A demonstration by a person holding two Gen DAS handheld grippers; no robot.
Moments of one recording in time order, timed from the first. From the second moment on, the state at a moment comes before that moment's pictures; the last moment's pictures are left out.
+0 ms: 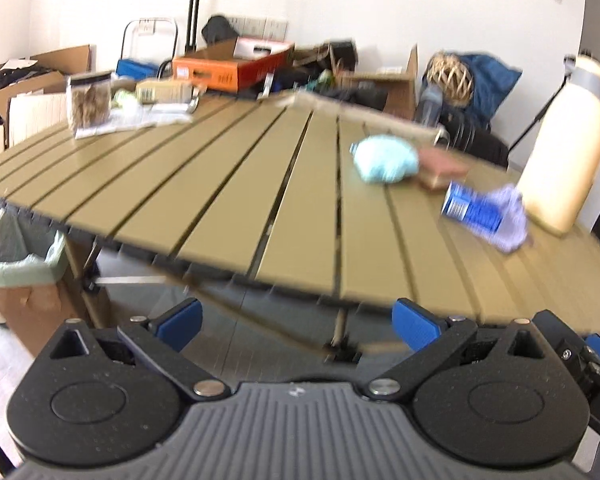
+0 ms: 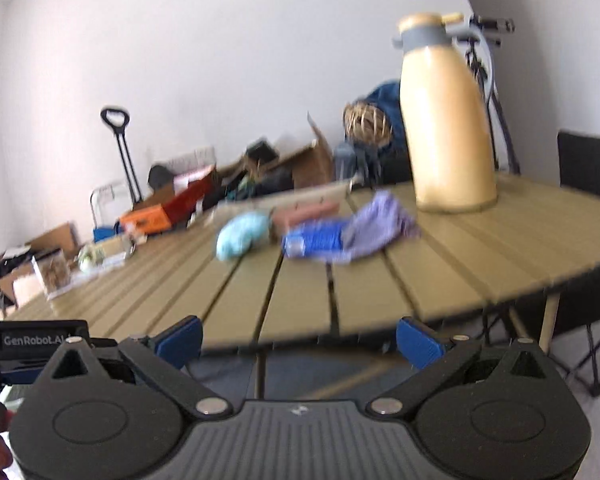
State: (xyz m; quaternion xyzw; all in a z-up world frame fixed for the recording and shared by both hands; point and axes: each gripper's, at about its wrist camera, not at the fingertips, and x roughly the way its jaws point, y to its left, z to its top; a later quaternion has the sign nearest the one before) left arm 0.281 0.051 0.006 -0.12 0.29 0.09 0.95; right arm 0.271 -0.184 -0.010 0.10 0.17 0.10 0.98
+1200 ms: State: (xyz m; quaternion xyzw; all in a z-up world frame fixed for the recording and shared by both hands) left arm 0.425 0.086 0.058 -0.20 0.21 0.06 0.95; right arm 0.492 -0.137 0.014 0.07 0.26 0.02 0.96
